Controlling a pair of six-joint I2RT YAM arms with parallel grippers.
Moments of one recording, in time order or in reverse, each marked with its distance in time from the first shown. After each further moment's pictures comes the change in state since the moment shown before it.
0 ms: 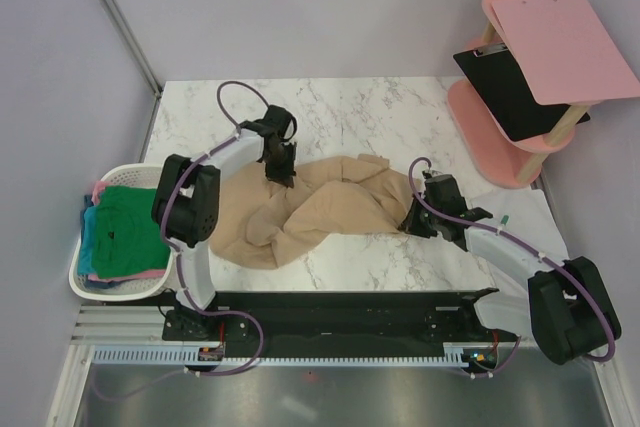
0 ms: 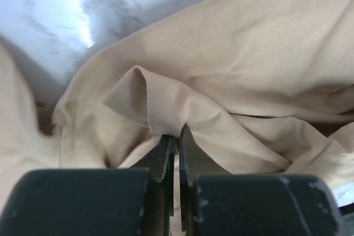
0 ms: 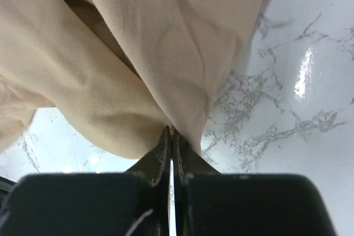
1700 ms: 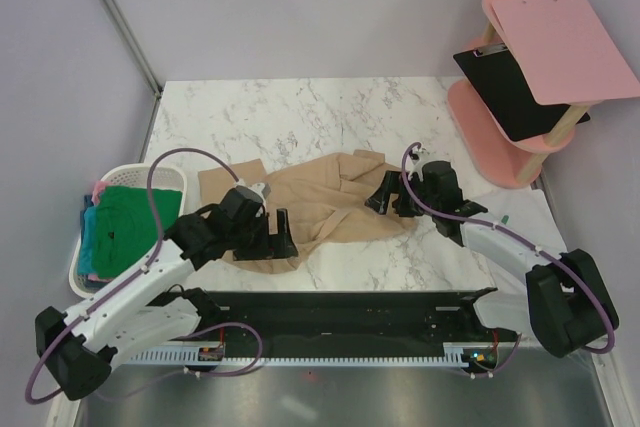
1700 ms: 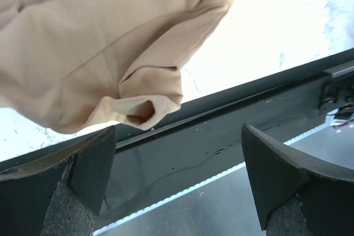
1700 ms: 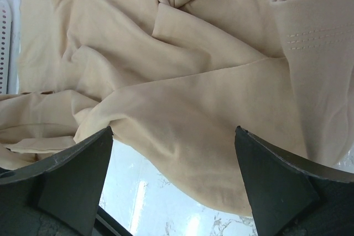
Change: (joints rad) left arm -0.315 -1.064 -0.662 -0.166 -0.044 -0.388; right arm 0.038 0.034 0.051 0.296 -0.162 -0.048
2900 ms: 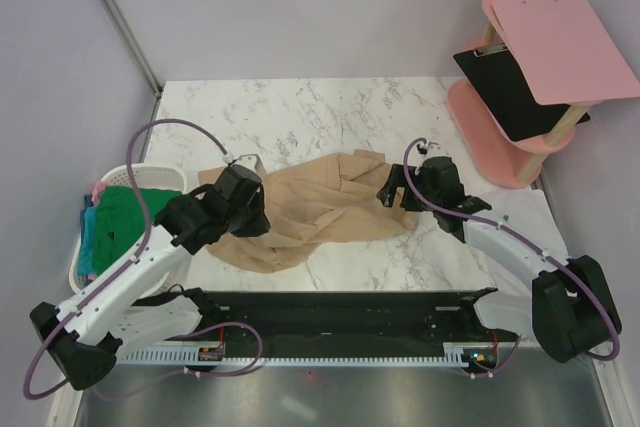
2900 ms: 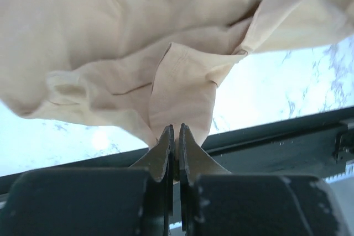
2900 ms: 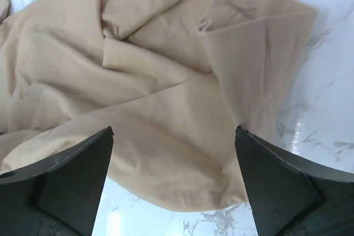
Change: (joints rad) left arm -0.002 0.063 0.237 -0.121 -0.240 0.061; right arm 0.000 -0.023 0.050 -0.117 0.210 -0.032
